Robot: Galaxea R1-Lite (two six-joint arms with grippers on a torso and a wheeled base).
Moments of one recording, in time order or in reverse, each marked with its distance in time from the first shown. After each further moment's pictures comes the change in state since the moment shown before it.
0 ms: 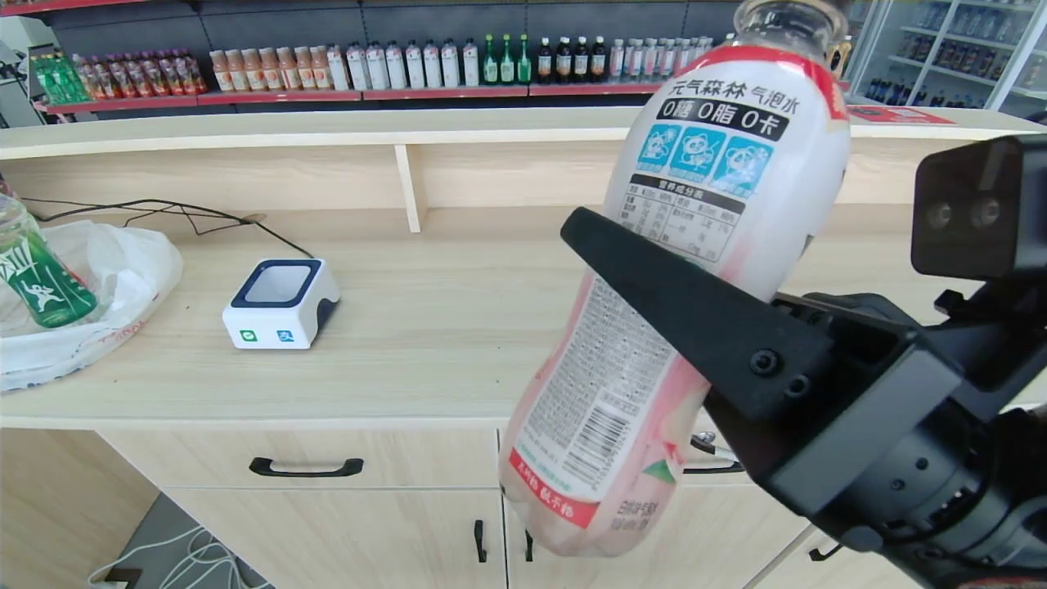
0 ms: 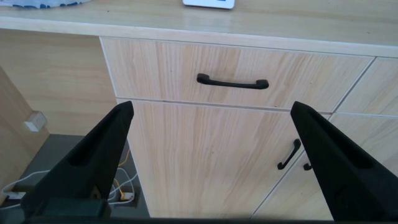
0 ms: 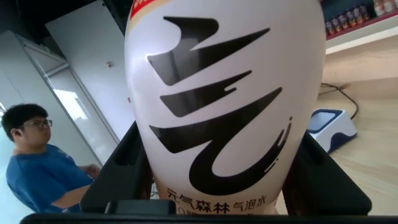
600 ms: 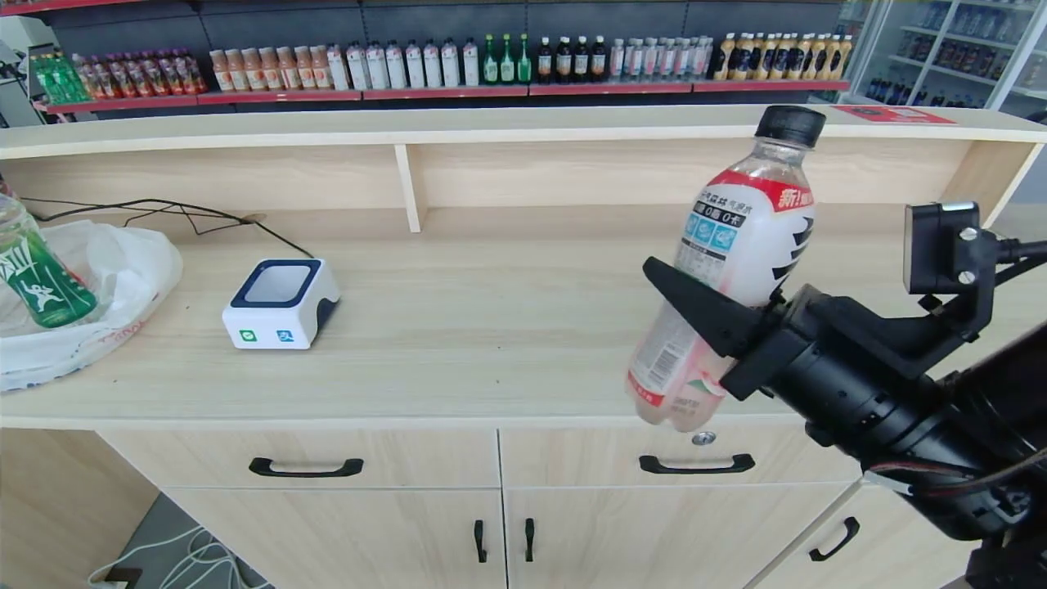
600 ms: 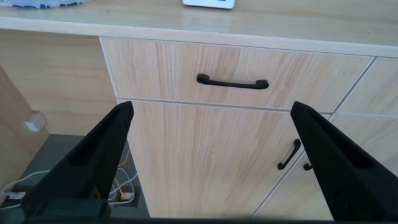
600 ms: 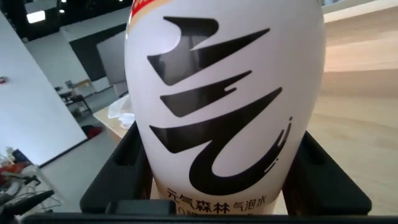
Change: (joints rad) left arm 0.000 0.000 0.000 0.000 0.000 0.000; right arm -0.345 0.033 0.123 0.000 -0.004 -0.267
